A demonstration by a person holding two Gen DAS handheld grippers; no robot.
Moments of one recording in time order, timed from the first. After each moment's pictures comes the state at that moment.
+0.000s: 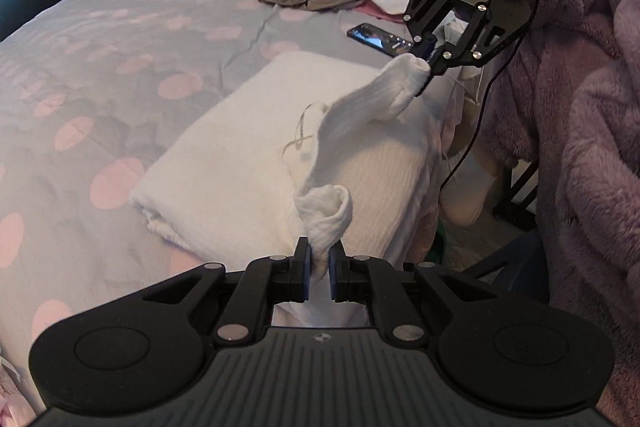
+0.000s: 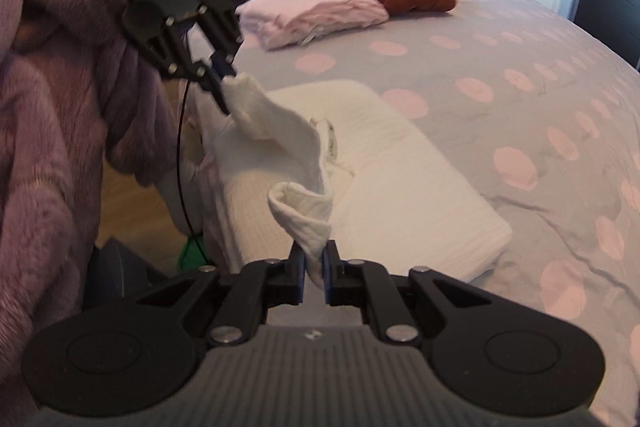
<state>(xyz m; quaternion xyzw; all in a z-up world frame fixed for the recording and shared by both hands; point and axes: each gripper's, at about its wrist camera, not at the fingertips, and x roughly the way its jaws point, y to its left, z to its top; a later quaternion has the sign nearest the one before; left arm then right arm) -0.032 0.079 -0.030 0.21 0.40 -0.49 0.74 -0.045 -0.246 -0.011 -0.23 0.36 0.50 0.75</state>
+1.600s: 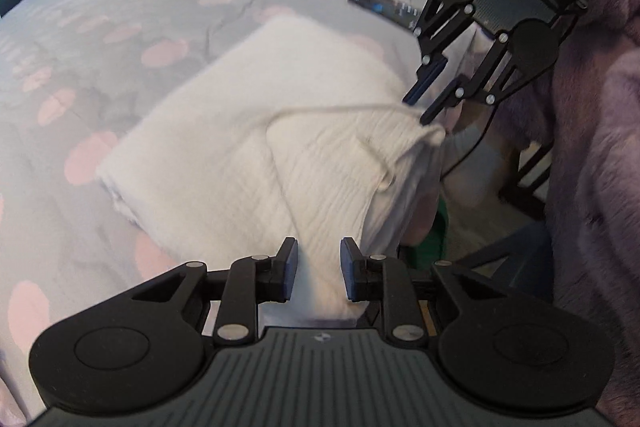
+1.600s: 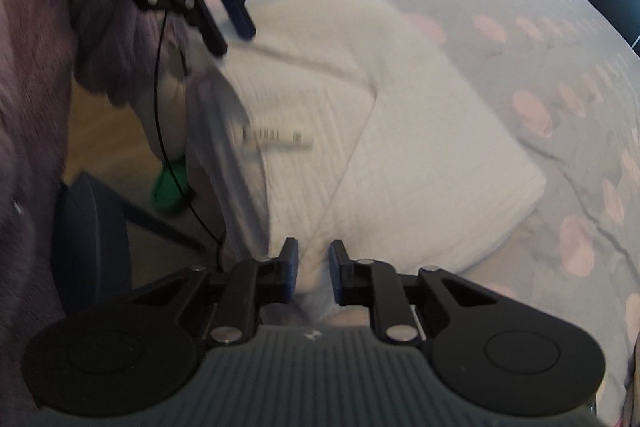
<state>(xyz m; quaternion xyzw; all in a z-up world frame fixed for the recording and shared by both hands) -0.037 0.050 -0.062 0.24 0.44 -0.47 0.73 -0.064 -0.203 -0.060 -0.33 0.43 0.43 0.73</state>
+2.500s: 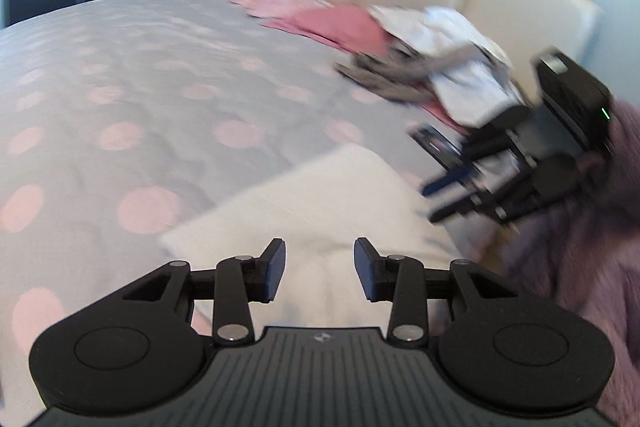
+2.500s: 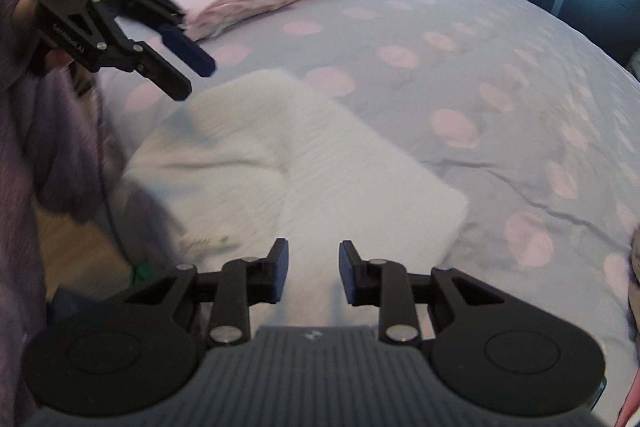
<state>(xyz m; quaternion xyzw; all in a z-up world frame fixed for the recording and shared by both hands) 0.009 0.077 -0.012 0.03 0.38 -0.37 0.84 -0.025 -0.218 -0.013 -0.18 0.40 0.33 0.84</state>
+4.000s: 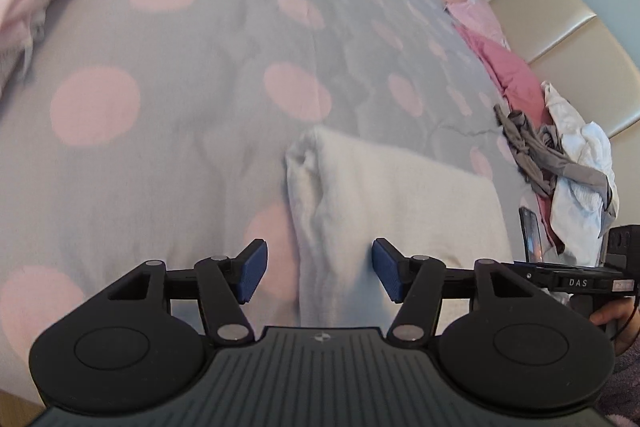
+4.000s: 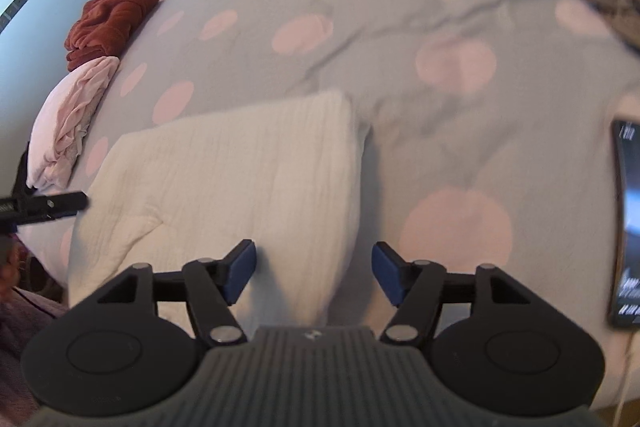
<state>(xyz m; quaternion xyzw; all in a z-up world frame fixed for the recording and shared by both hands) 0.039 0.144 -0.087 -0.21 0.53 -0.19 0.80 0.027 -0.280 -0.076 0.14 0.54 0.16 0.81</state>
